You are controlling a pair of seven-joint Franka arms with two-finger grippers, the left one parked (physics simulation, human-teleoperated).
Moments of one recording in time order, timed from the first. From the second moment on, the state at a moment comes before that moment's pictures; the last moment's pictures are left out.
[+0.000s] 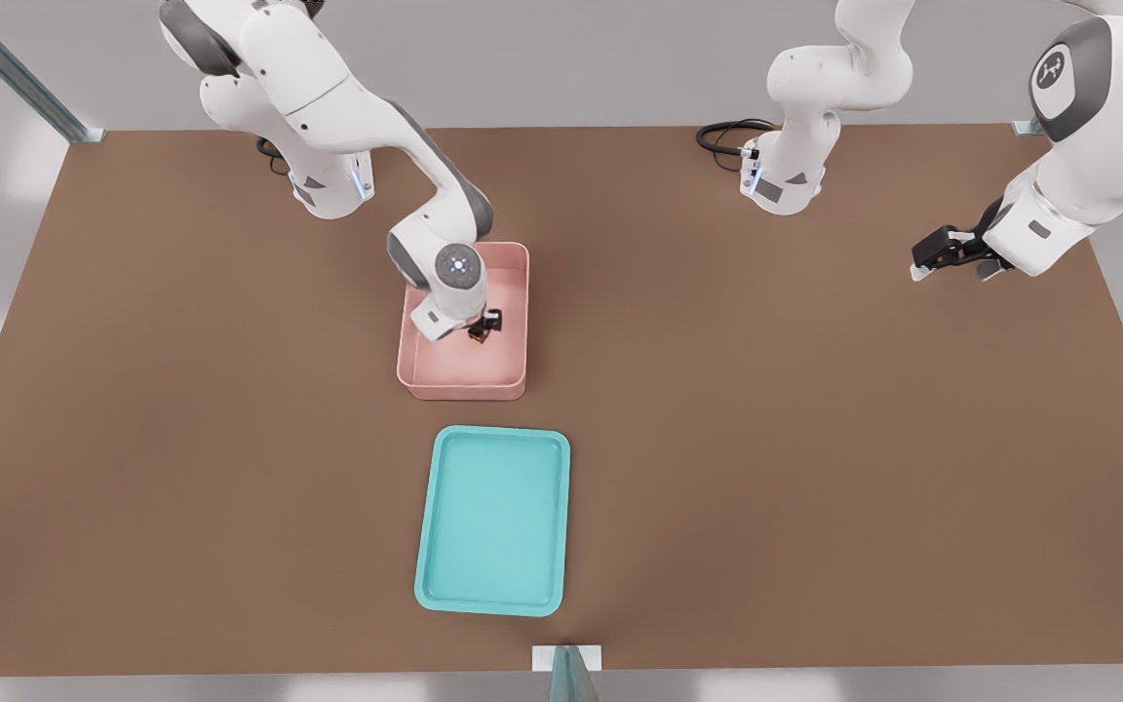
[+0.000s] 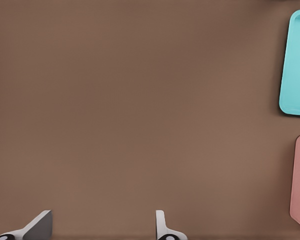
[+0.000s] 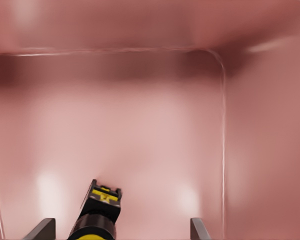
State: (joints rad) arm 0.53 0.33 0.18 -2.19 -0.09 2.32 0.88
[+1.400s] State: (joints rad) arm 0.52 0.37 0.22 -2.28 -0.17 2.59 1.39
